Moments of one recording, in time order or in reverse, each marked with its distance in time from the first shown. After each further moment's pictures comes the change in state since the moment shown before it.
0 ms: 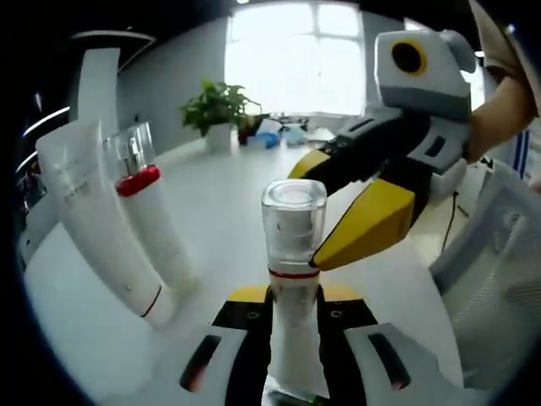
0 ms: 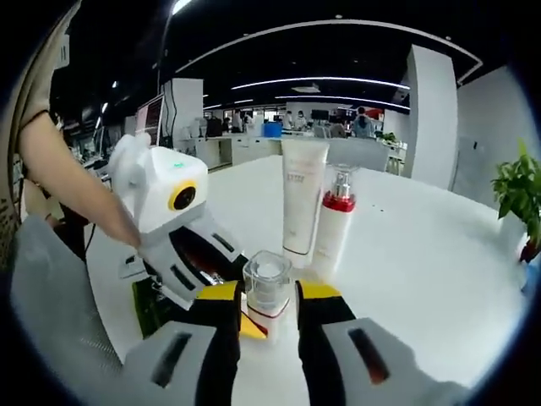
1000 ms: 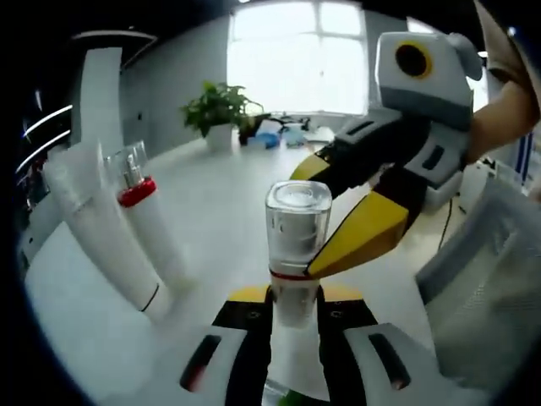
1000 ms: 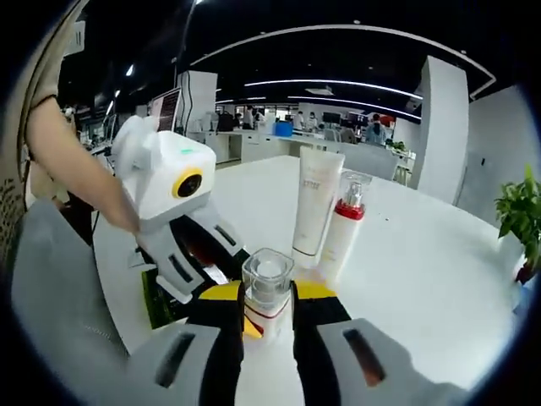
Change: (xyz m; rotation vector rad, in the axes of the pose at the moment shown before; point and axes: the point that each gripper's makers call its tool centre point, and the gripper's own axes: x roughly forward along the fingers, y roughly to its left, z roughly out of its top) left arm -0.010 -0.019 0.007 -0.009 0.016 0.018; right arm -0.010 0.015 0.000 -0.089 0.019 0.032
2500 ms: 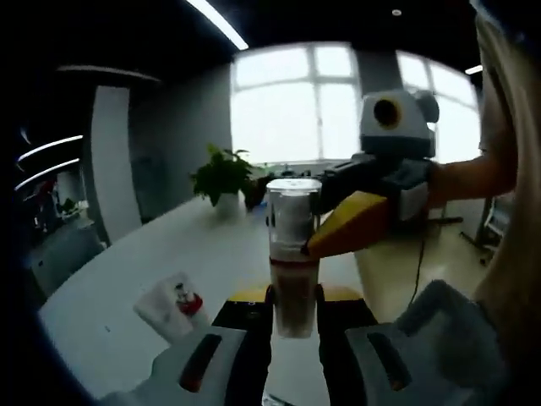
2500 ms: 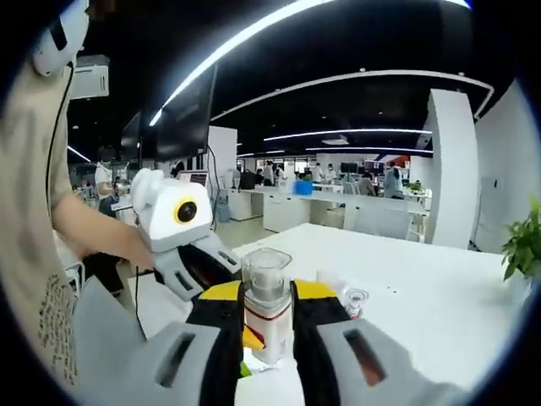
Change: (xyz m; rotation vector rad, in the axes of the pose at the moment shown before) left arm -0.096 -0.021 0.132 0.046 -0.210 0.031; right arm -0.076 0.015 0.148 0.015 -0.284 0.102
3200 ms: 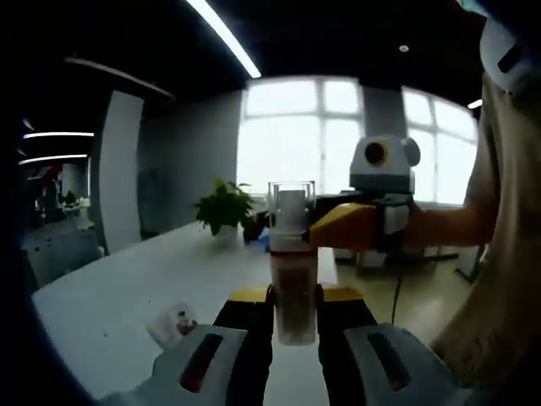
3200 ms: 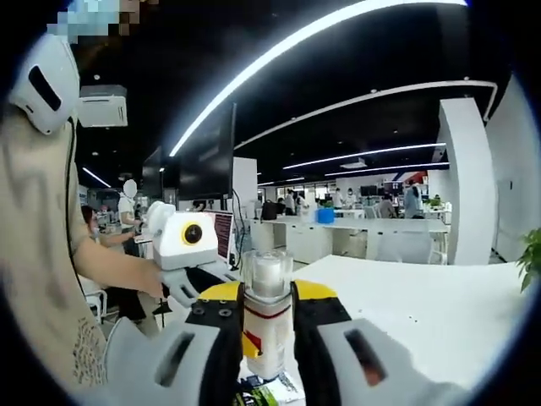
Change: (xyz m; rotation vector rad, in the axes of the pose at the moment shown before) left arm -0.049 -0.022 0.072 -0.089 -0.173 -0.006; right arm -0.018 0.025 0.083 0.057 -0.178 0.118
